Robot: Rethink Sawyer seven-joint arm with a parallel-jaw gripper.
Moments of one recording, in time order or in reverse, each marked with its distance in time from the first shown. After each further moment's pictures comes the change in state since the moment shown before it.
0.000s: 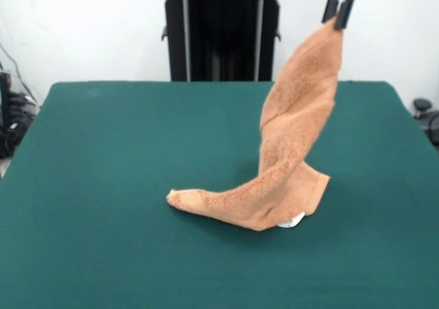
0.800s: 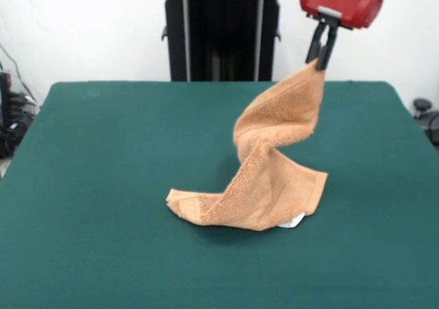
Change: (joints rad) arm 0.103 0.159 -0.171 0.028 0.139 -0.152 0.106
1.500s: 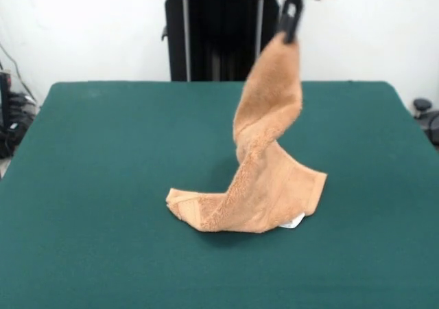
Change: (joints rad) arm -0.149 -0.143 0.015 0.077 0.029 0.013 -0.001
